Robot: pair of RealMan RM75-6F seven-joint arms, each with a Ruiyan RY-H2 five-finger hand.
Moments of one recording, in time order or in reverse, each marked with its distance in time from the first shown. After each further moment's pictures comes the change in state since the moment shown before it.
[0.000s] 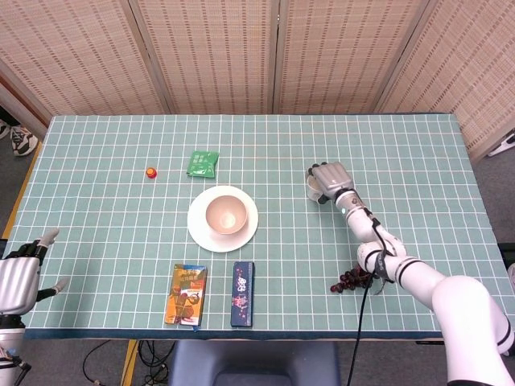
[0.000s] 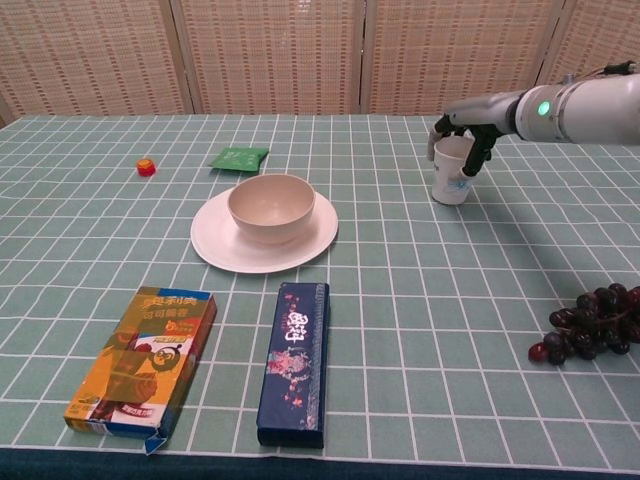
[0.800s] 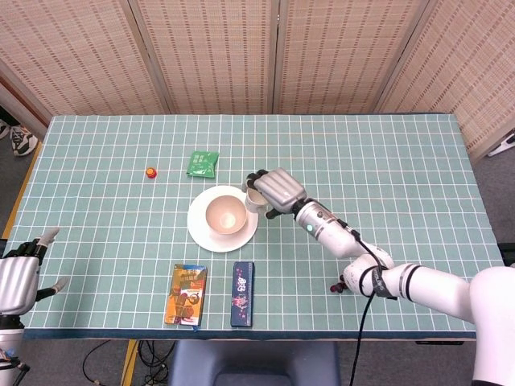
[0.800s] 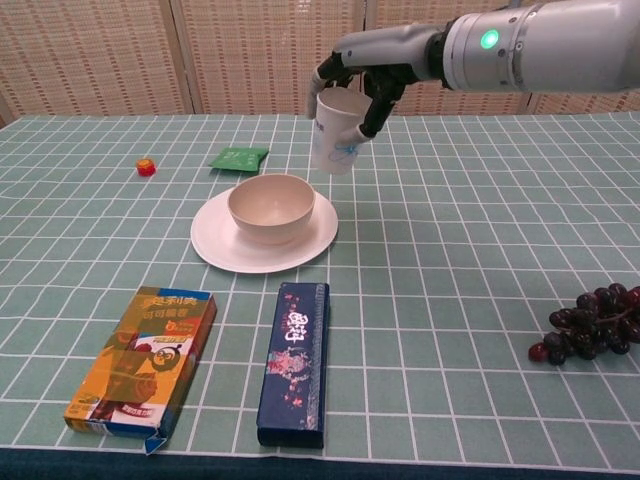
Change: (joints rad) left arm 0.003 0.016 0.000 -0.024 0.017 0.012 0.008; right arm 0.057 0.181 0.090 -0.535 -0.130 0.161 0.021
